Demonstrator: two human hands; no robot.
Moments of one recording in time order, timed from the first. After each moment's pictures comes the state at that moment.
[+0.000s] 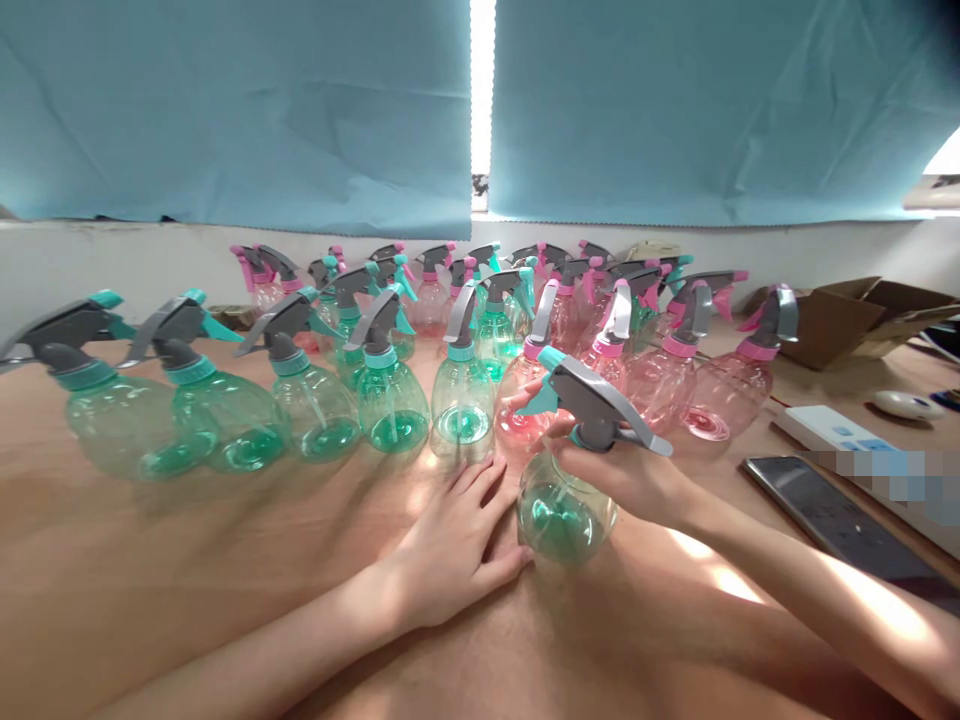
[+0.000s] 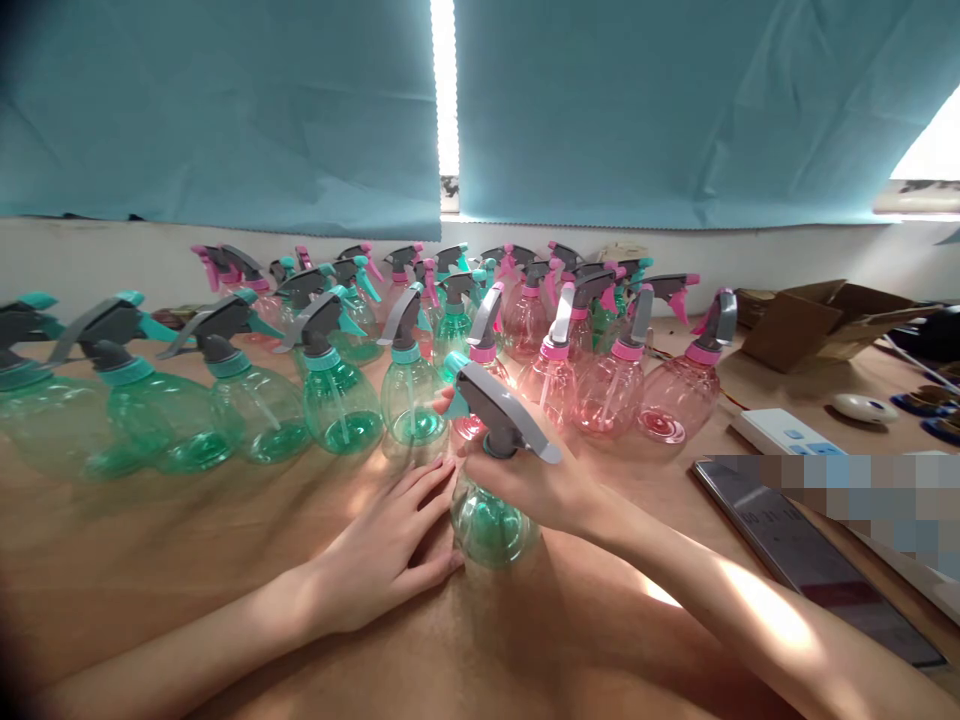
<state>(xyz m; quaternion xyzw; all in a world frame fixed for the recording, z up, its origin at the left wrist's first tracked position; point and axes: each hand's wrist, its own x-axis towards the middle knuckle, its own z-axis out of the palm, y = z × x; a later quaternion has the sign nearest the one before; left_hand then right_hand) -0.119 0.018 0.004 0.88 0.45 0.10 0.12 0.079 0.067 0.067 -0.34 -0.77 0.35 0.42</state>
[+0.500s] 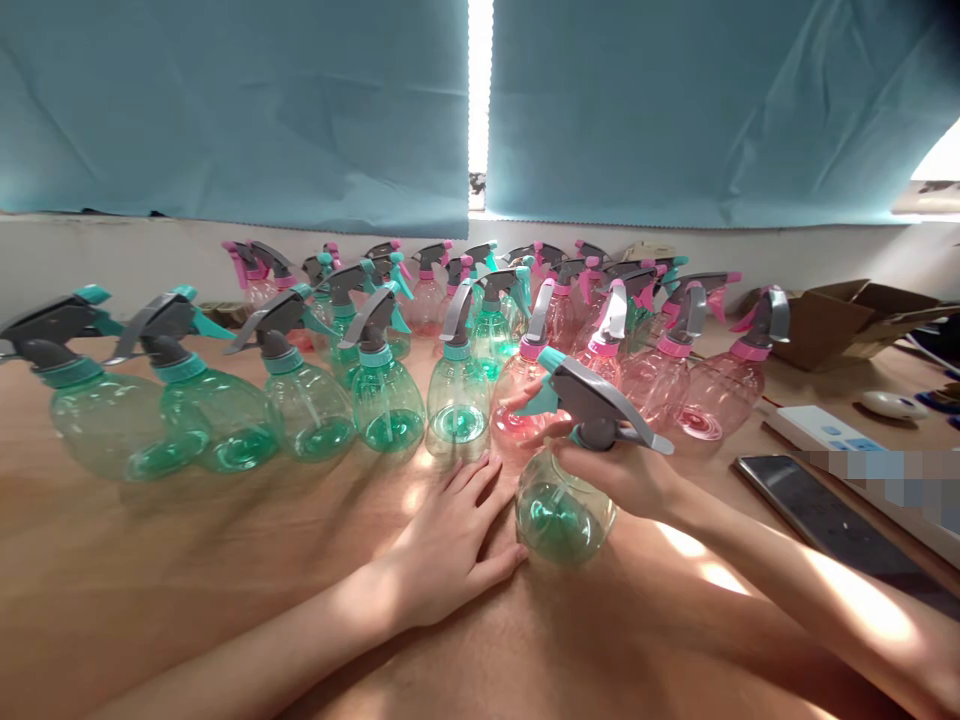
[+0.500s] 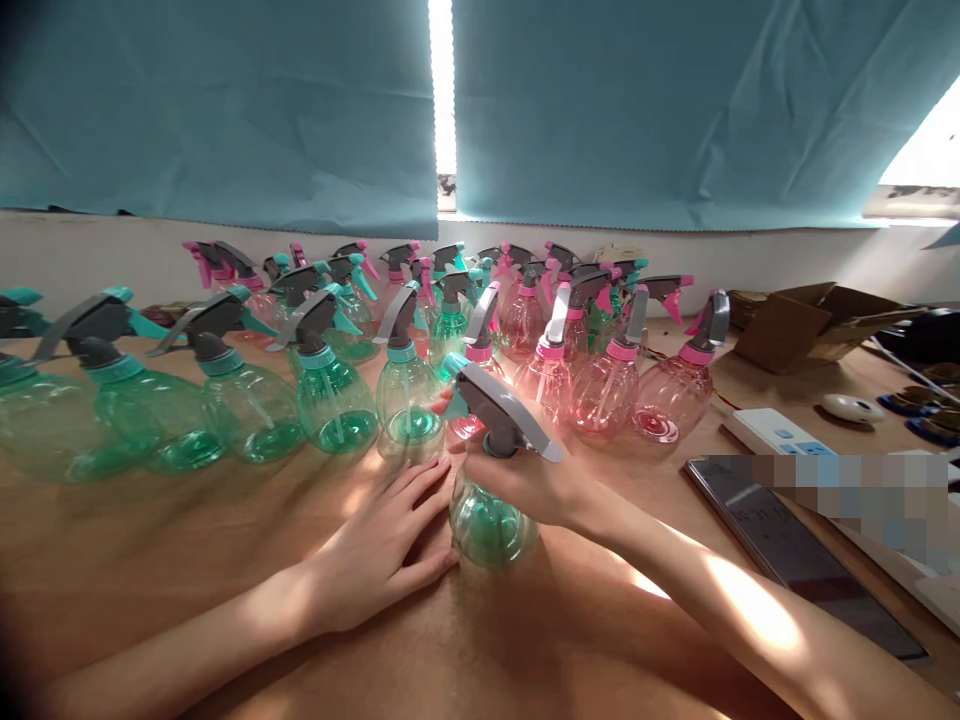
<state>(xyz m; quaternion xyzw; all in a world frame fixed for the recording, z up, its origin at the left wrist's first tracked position) -0.119 0.019 0.003 0.88 0.44 0.11 0.11 0.081 0.071 0.063 -0.29 -0.76 0.39 0.44</state>
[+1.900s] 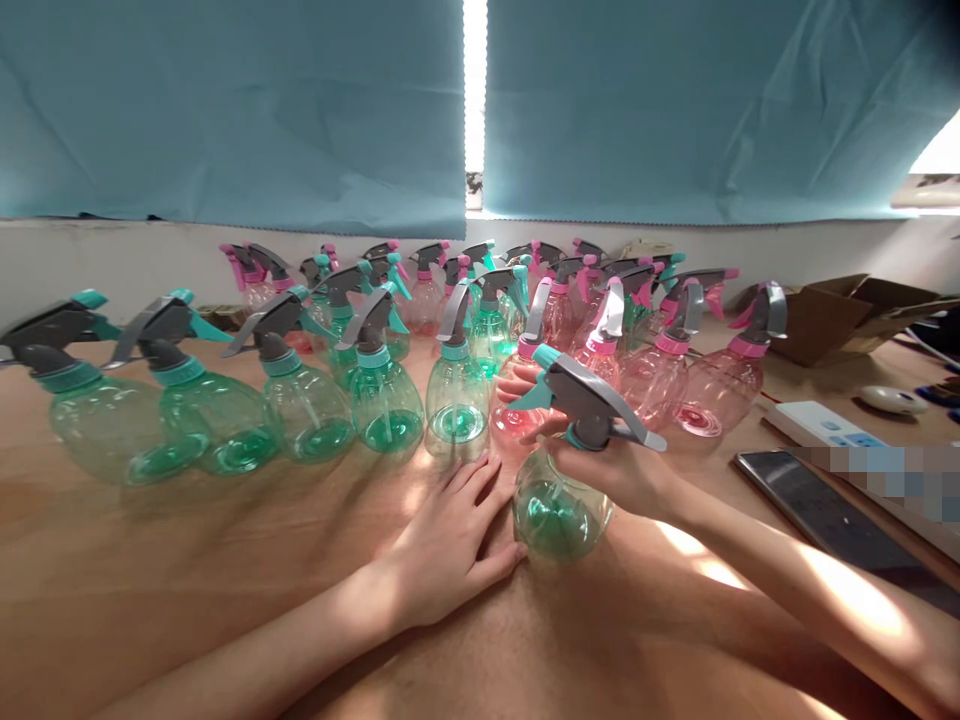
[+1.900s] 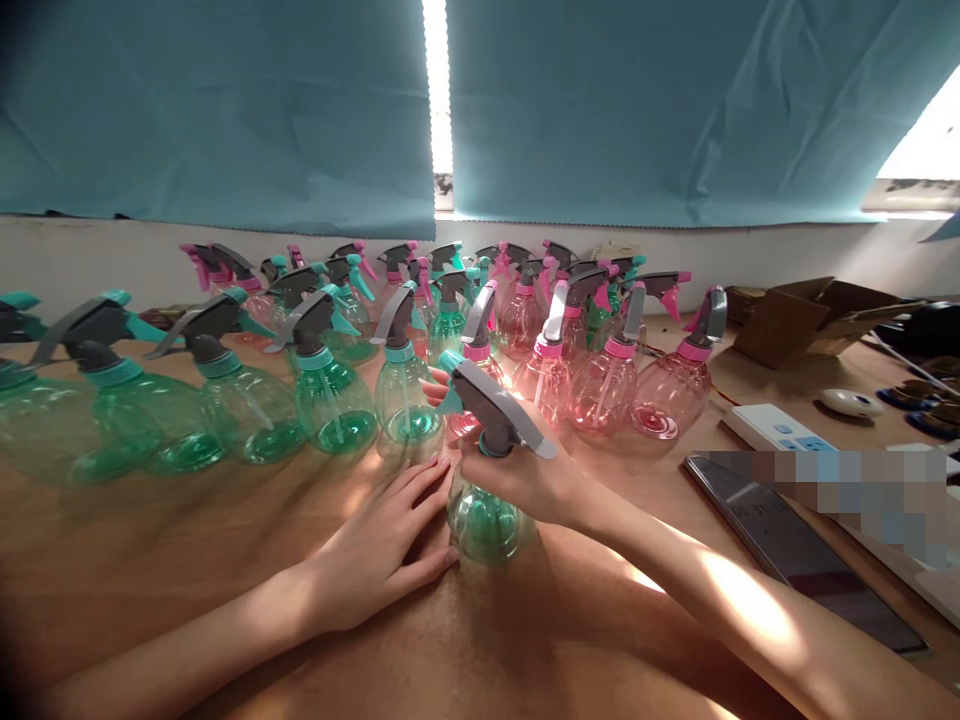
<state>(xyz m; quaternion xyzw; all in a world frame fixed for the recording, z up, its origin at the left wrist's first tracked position) -0.118 0.018 0.006 0.88 0.45 0.10 0.12 0.078 0.071 0.063 -0.26 -0.77 0.40 0.43</state>
